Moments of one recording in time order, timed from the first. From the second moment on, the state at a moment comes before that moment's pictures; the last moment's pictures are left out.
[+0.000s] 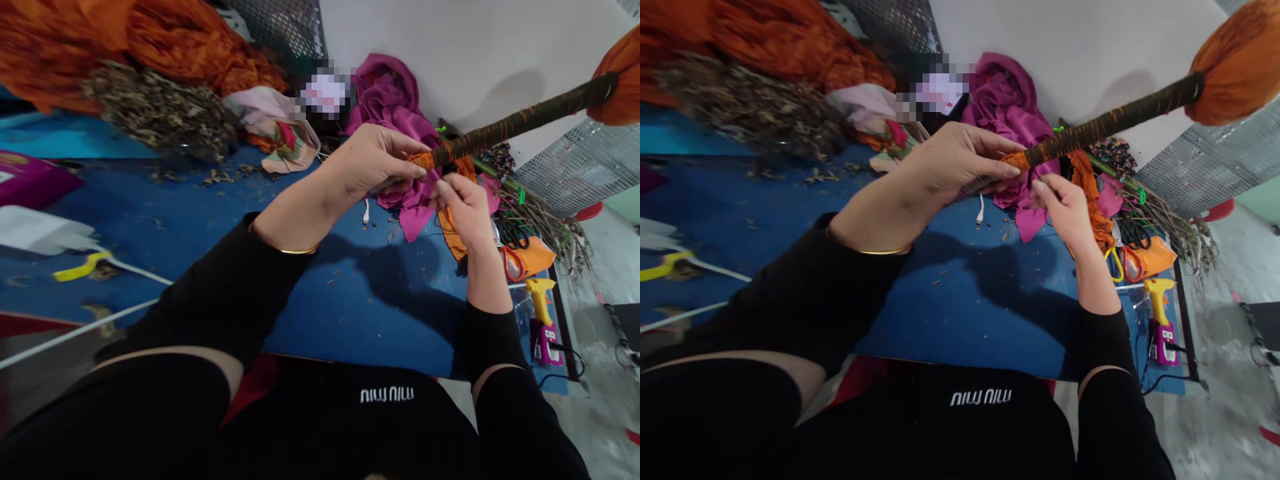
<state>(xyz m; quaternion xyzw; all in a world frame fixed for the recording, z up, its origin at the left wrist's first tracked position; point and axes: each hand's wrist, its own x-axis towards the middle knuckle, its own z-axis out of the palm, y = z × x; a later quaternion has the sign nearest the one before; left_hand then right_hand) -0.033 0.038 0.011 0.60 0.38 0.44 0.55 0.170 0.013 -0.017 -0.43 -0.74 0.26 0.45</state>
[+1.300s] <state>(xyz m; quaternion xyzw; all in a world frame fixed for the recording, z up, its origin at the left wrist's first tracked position) -0.006 0.046 -0.017 0.67 0.39 0.40 0.48 0.187 -0.008 0.014 -0.33 -0.79 0.07 0.51</state>
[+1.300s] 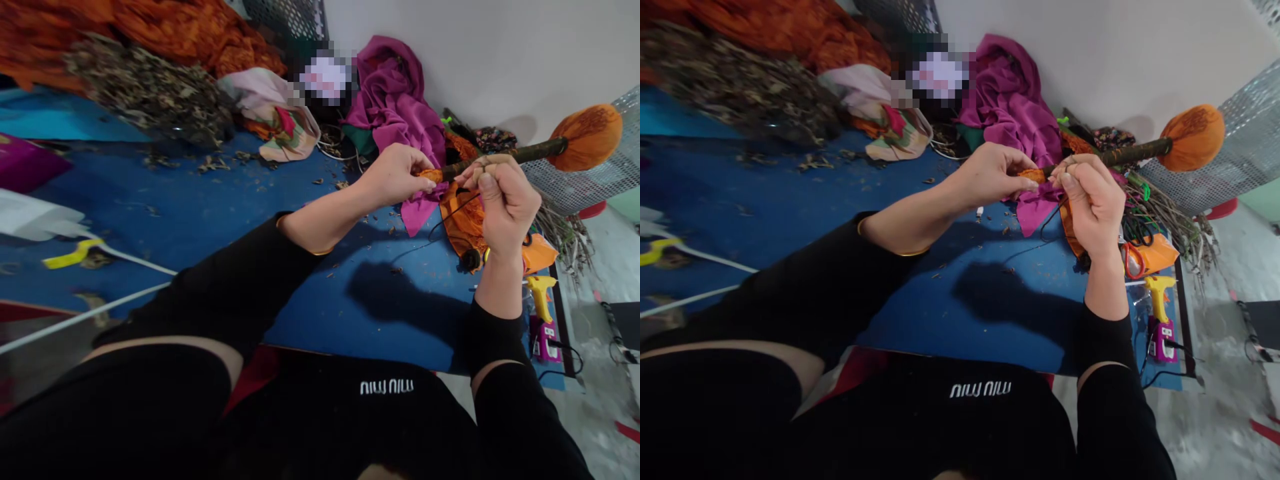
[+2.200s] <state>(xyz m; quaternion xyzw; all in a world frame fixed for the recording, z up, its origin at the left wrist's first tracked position) -0.001 0.044 -0.028 0.75 0.38 0.39 0.38 0.187 0.016 -0.006 -0.38 -0.74 0.21 0.51</state>
